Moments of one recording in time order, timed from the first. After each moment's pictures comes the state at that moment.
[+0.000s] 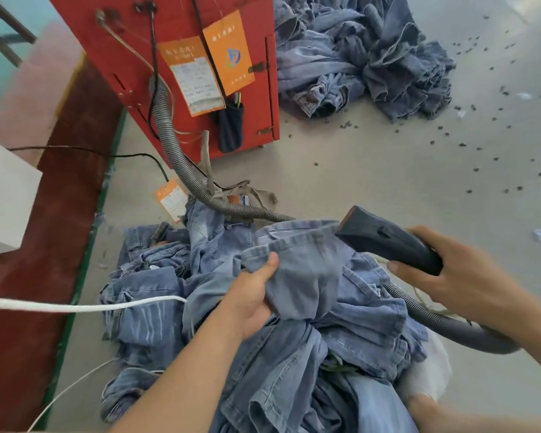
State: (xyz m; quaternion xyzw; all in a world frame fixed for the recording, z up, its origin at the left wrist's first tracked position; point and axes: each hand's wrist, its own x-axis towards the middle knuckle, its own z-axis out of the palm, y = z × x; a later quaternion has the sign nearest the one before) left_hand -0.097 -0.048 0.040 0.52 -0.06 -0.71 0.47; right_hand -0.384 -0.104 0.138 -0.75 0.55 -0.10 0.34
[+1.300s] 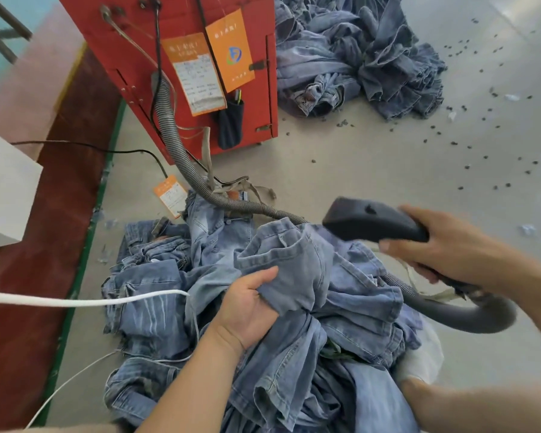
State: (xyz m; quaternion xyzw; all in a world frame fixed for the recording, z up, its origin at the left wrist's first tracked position) left_hand -0.095 -0.013 0.046 0.33 0.01 -0.78 0.53; right_hand -0.378 -0.123 0.152 -0.75 0.49 -0.08 0.44
